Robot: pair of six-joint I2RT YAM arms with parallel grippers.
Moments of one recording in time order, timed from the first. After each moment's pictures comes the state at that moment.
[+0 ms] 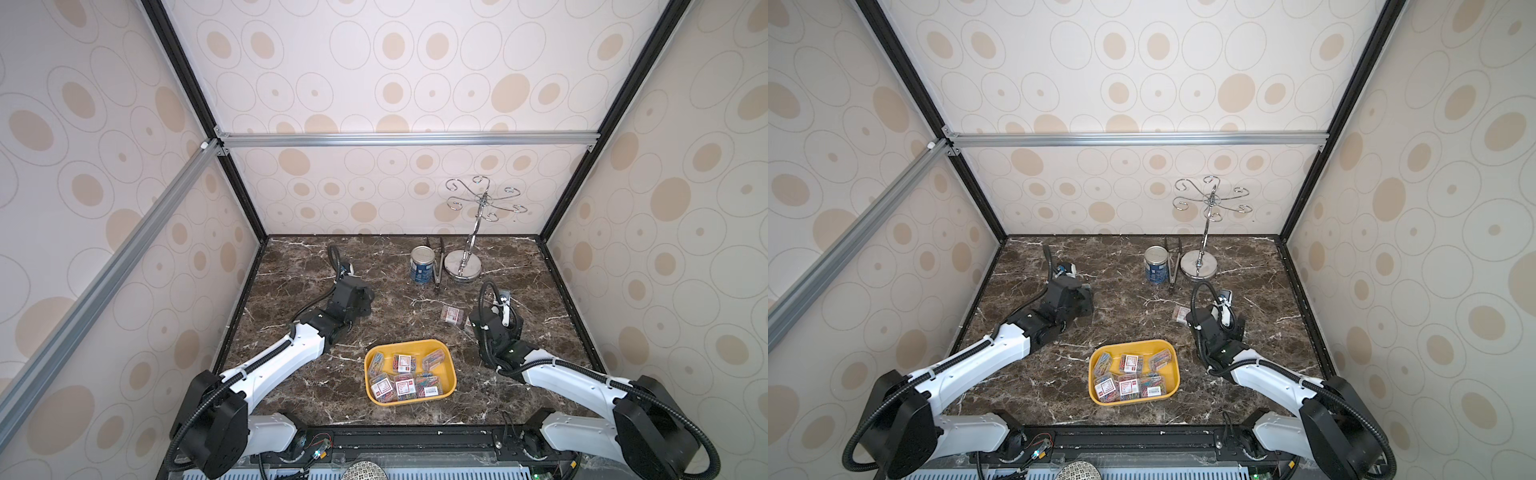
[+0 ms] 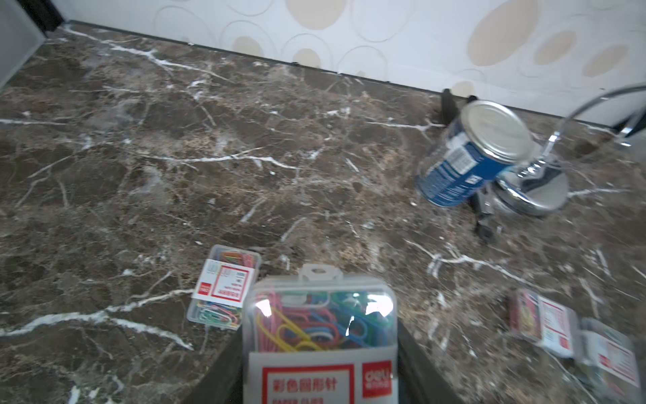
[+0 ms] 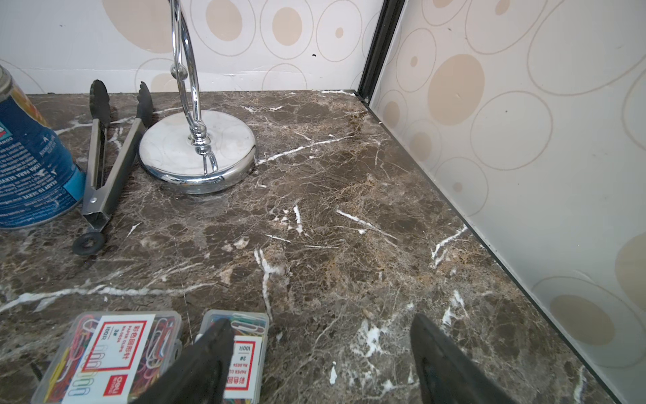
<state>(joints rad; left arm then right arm) -0.53 1.31 0.86 -0.22 -0.37 -0.49 0.60 1.20 0.51 0.00 0.95 0.42</state>
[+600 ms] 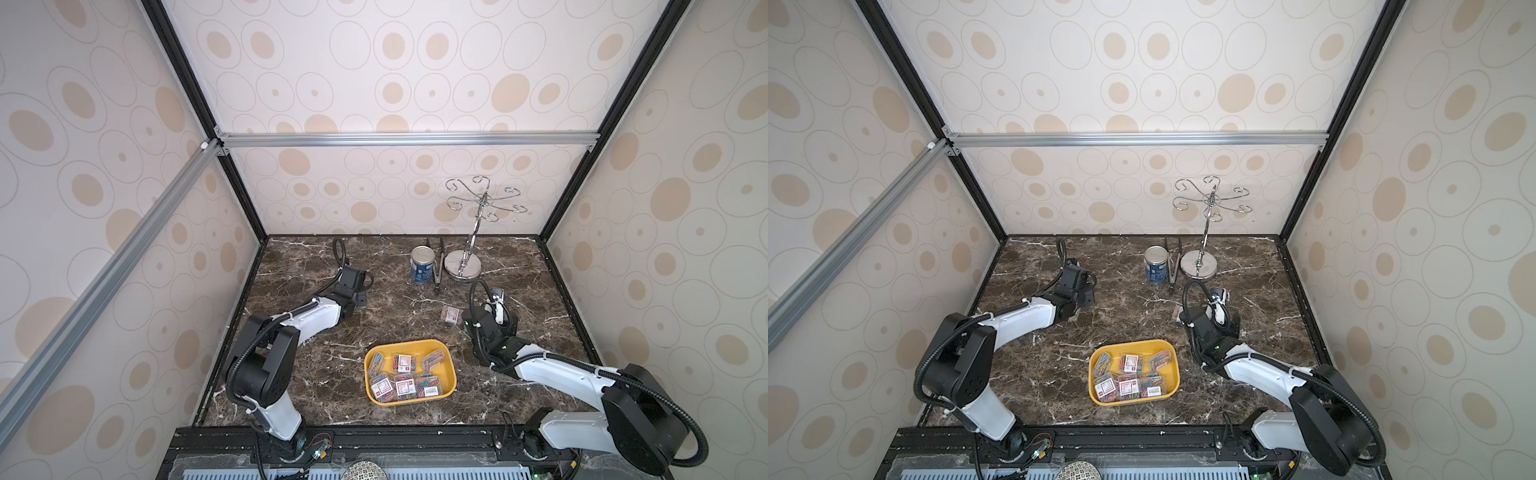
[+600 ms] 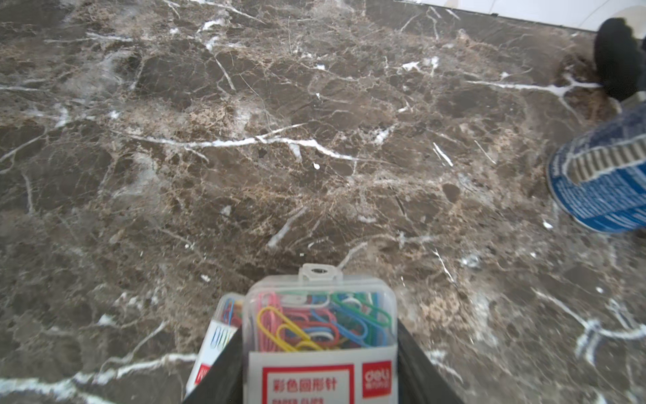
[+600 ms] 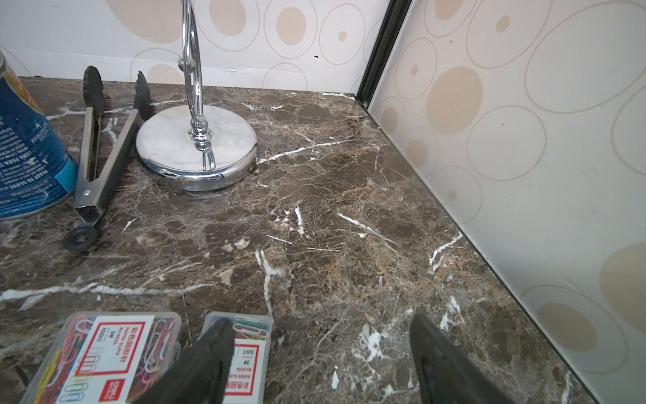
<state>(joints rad) -0.40 1.70 1.01 -0.13 -0.35 -0.43 0.63 1.27 0.55 0.00 1.00 0.41</state>
